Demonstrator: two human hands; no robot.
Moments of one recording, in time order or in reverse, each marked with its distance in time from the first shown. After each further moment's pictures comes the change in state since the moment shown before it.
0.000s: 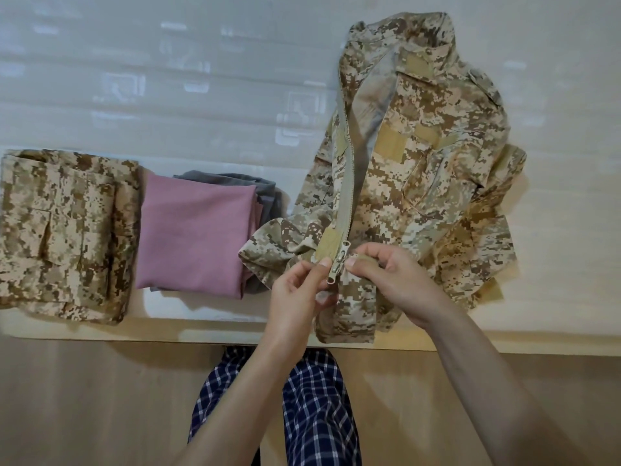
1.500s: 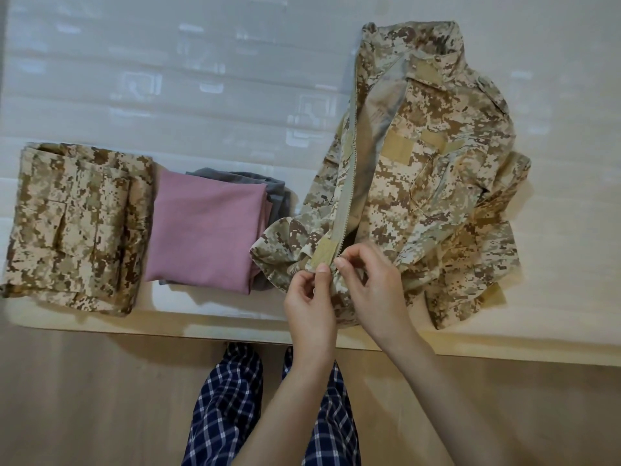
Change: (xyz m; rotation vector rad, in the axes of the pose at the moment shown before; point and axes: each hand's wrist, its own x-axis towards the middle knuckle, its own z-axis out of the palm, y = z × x) left_hand -0.017 -0.017 0.021 0.095 0.376 0.192; right_hand -0.005 0.011 0.049 -0.427 0.432 -0.426
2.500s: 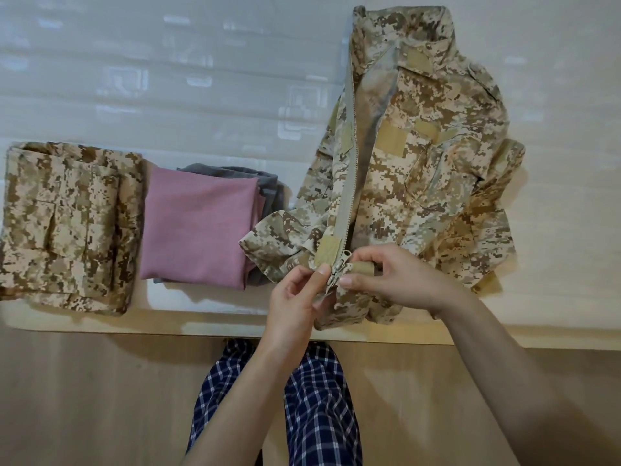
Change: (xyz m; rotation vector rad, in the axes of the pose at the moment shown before) left_hand 0.014 0.000 -0.029 -0.240 -0.448 -0.223; right_hand 0.026 0.009 -0.055 0.121 -0.715 0.200
